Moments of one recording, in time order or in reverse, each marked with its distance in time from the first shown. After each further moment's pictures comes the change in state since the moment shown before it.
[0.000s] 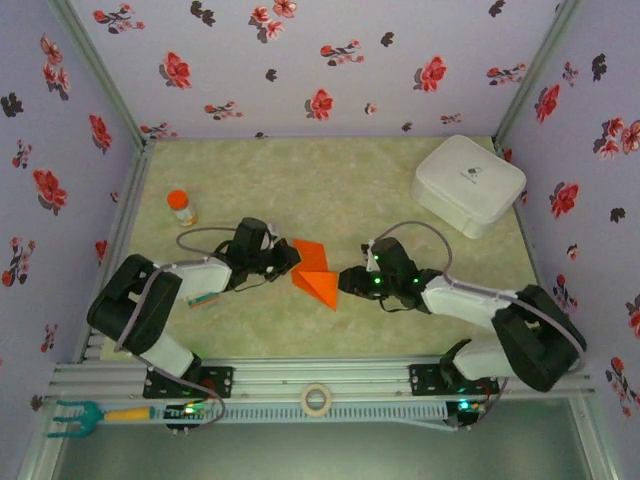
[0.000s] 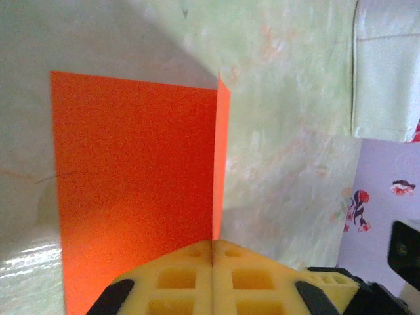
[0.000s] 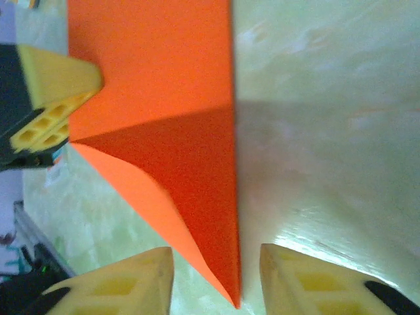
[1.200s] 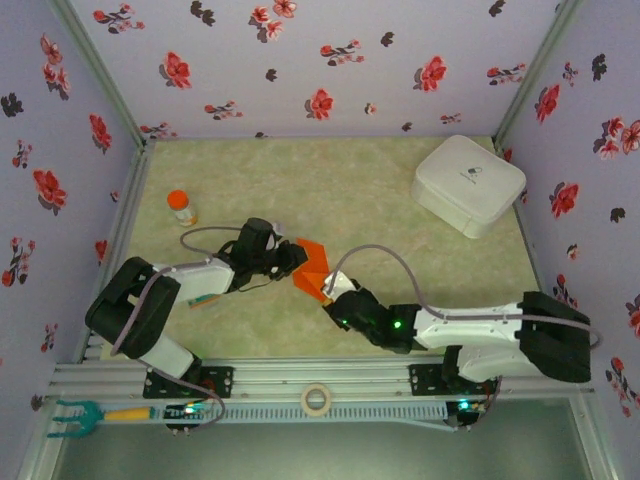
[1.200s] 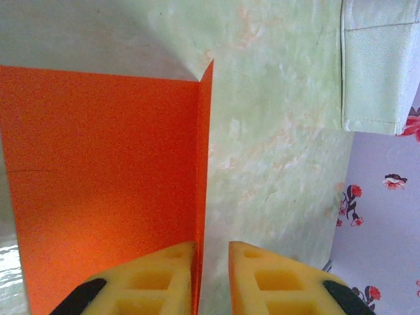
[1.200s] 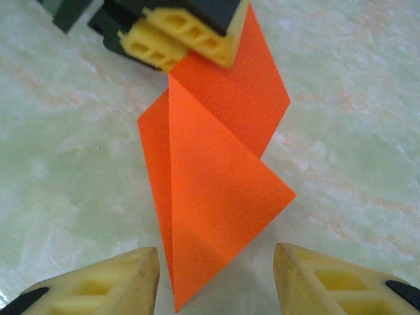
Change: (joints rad) left arm -0.048 -0.012 0.015 -0.008 -0.011 -0.030; right arm 0.584 -0.027 0.002 -0.005 0.856 -0.621
